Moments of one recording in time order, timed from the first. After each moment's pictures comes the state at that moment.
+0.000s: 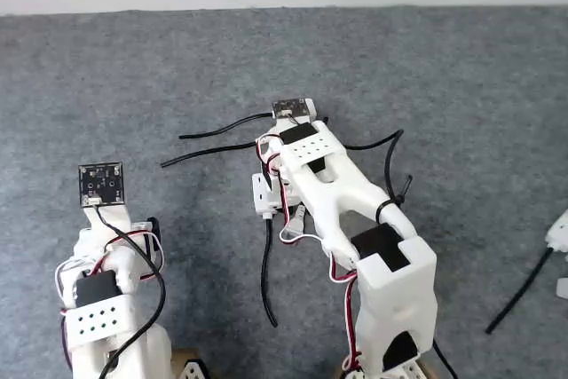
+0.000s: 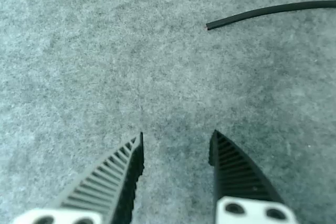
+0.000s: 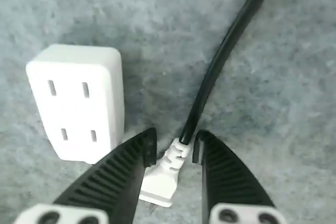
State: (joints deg) left arm -21.9 -63.4 83.1 46.8 -4.6; right arm -27.8 25.0 3.9 70.2 -18.4
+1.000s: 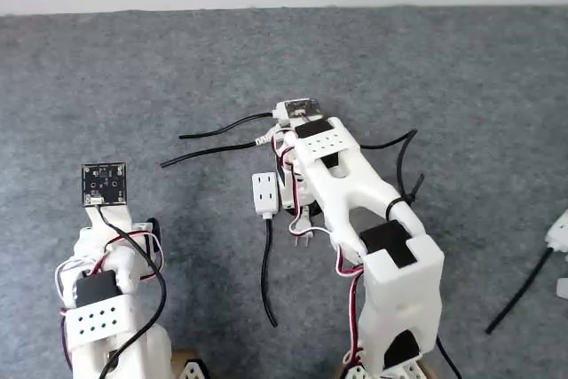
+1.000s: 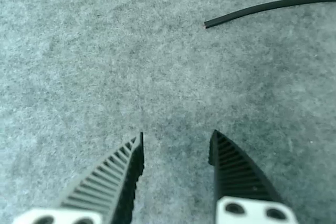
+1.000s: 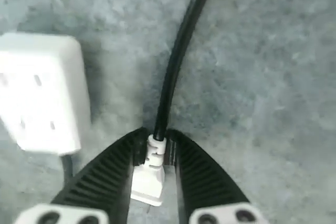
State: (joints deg) left arm -21.9 -63.4 83.1 46.8 -6.3; right arm -24.0 21.9 4.4 73.8 -12.7
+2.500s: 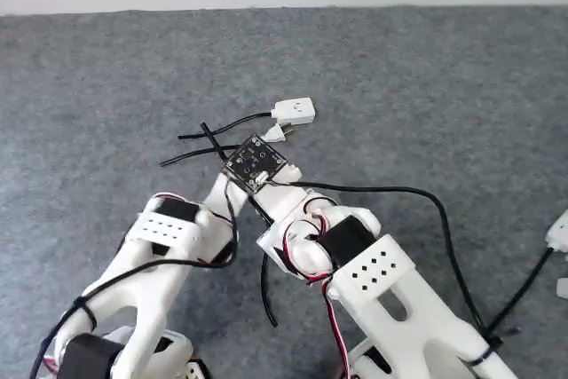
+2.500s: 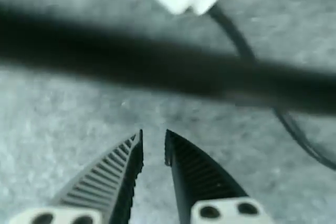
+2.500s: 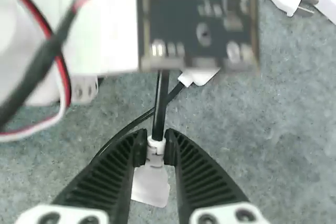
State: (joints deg) left arm 12.4 -21.2 57.8 57.3 -20.2; right arm -39.8 -39.3 45.2 63.6 9.0
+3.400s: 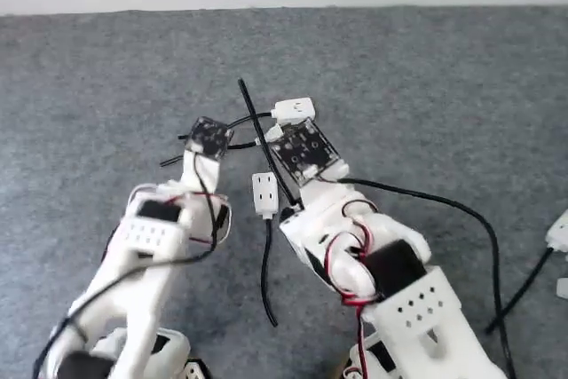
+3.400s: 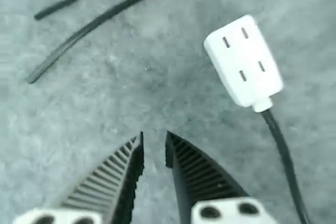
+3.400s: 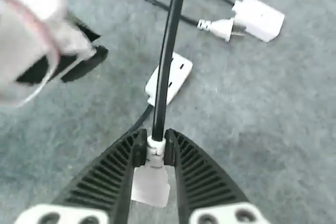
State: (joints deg) left arm 6.6 -19.6 54.2 47.0 -5.5; right arm -33.6 -55.9 47.8 66.0 5.8
